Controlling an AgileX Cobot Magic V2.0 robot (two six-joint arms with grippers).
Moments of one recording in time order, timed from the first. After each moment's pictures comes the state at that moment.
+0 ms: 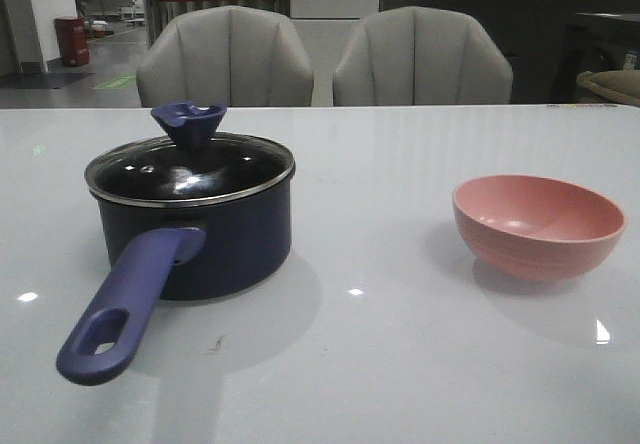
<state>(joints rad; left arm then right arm) 0.01 0.00 0.00 -0.01 0.03 0.00 0.24 0.17 -0.18 0.43 0.17 -0.36</state>
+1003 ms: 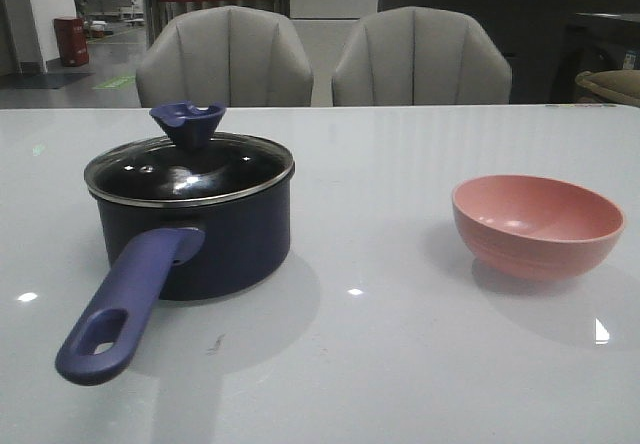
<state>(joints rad) 0.01 0.00 0.00 -0.01 0.03 0.00 0.02 0.02 -0.07 0.06 0.17 0.00</state>
